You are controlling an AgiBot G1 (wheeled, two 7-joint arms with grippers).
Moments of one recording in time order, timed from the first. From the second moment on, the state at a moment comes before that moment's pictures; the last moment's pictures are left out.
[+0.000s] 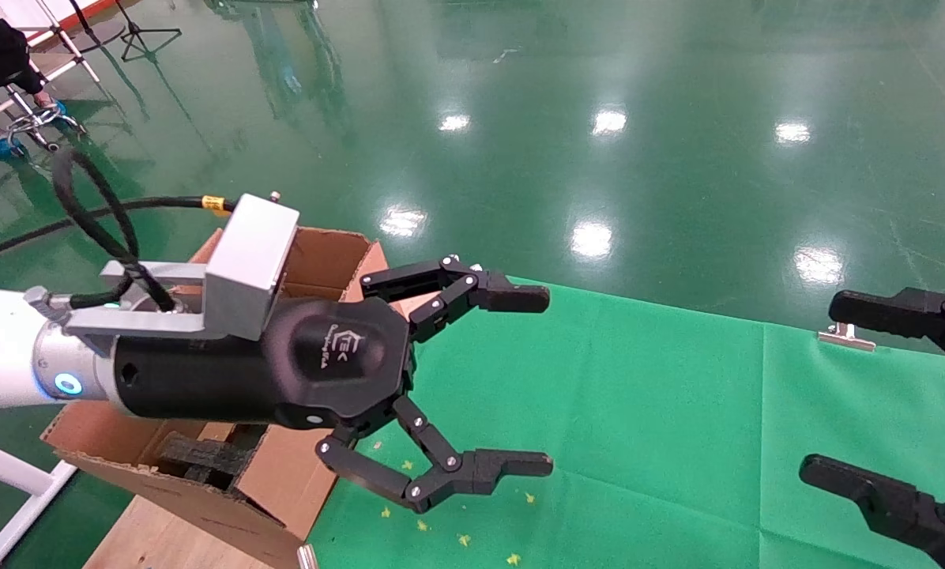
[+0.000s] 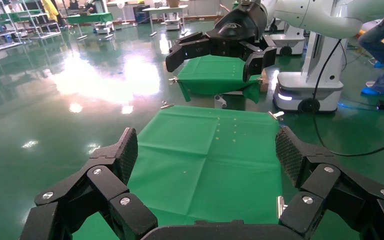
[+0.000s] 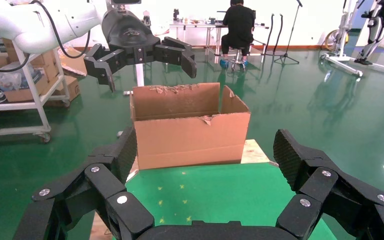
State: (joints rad) left arm -1.08 0.61 0.28 -1.28 0.73 1.50 -0.19; right arm 1.07 -0.57 -0.36 1.23 -0.66 -1.44 0.13
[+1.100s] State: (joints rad) left arm -1.08 0.61 0.28 -1.28 0.73 1.49 -0.19; right arm 1.07 -0.57 -0.36 1.23 -0.66 -1.44 0.13
